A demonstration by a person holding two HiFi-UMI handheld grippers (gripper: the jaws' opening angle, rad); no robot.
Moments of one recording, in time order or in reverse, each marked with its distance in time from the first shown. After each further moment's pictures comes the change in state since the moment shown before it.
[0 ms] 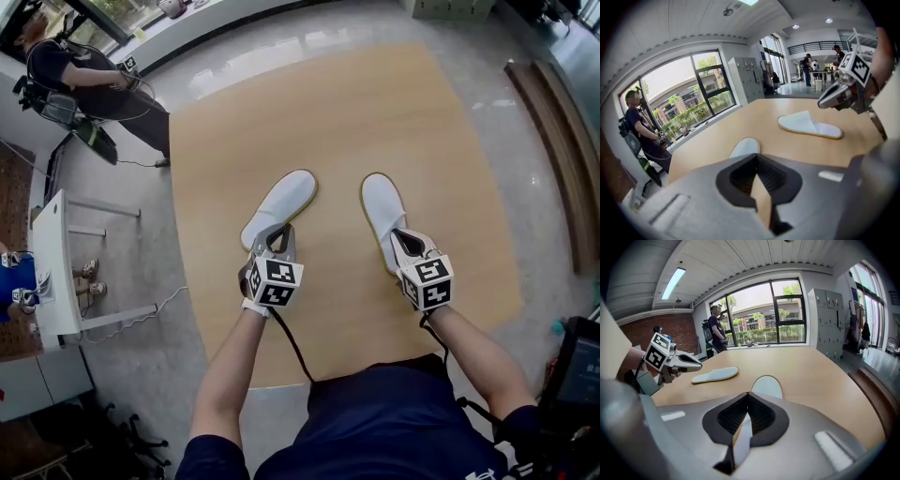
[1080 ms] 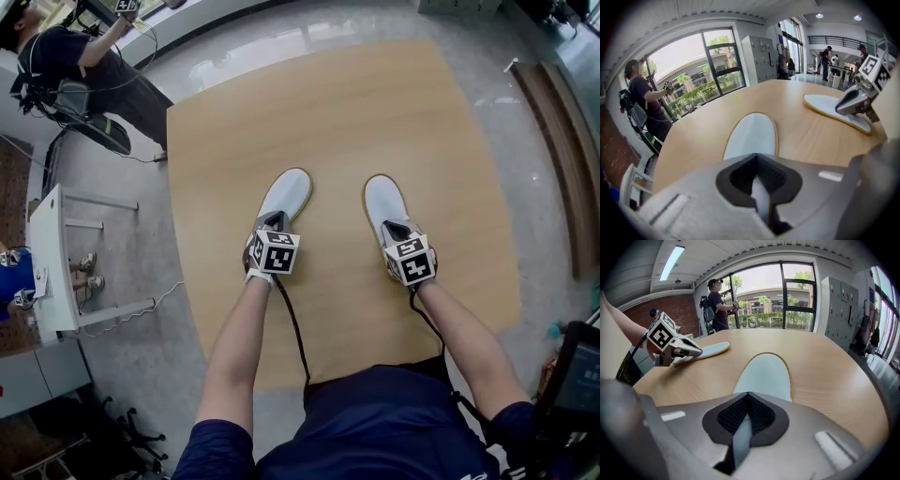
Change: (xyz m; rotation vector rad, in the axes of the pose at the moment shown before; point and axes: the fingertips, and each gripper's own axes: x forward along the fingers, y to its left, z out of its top) left arm 0.078 0.031 -0.062 -0.171 0.198 0.043; right arm 0.079 -0.015 -0.047 -0.080 0.214 -0.001
